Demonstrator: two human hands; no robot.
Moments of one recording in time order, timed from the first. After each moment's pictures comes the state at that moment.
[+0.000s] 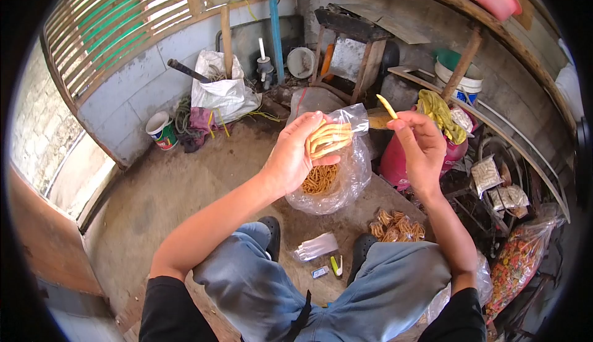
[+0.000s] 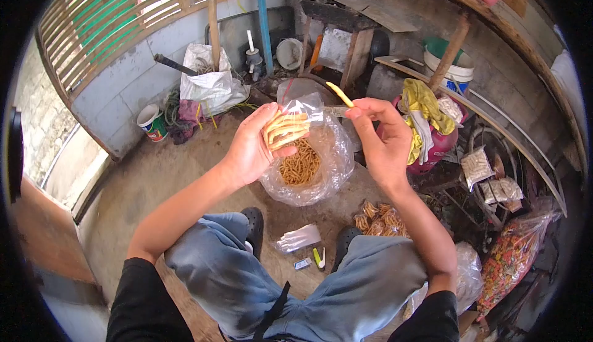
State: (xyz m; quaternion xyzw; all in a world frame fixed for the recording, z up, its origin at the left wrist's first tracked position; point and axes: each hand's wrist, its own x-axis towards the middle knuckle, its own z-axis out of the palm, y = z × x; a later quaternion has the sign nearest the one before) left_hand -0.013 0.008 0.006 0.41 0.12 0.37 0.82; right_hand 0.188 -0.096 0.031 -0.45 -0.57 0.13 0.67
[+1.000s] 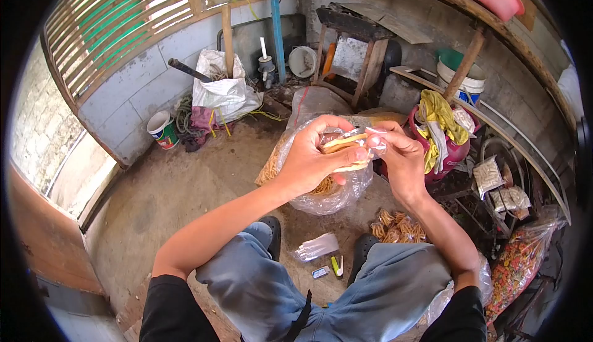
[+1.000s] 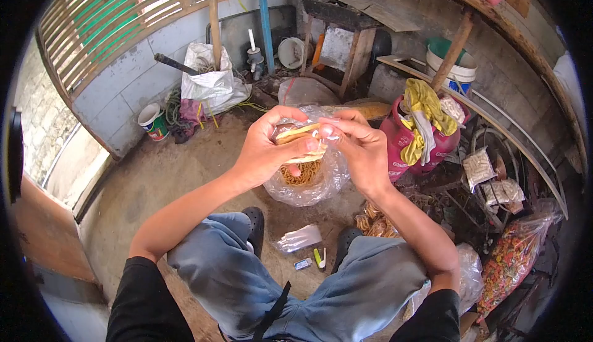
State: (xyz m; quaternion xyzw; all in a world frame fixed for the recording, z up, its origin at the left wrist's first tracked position) left_hand -0.005 -0.016 0.021 0.61 0.16 0.36 0.68; right_hand 0.169 -0.088 0.012 -0.42 -0.53 0.33 0.67
